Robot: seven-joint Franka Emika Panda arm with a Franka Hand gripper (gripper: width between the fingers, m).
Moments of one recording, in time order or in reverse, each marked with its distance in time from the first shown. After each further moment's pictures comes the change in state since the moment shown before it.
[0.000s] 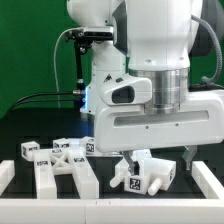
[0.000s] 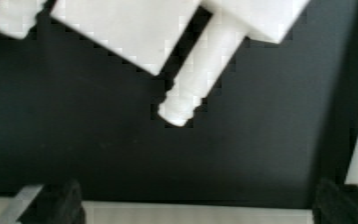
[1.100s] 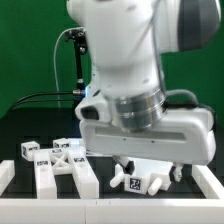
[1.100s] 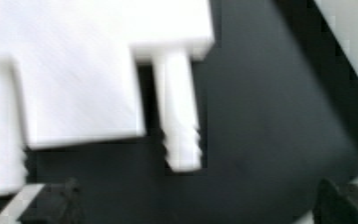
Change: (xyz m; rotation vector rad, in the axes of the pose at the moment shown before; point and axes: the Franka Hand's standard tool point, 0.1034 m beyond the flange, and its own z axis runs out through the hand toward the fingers) arm -0.007 0.017 0.009 0.174 -0.374 0.577
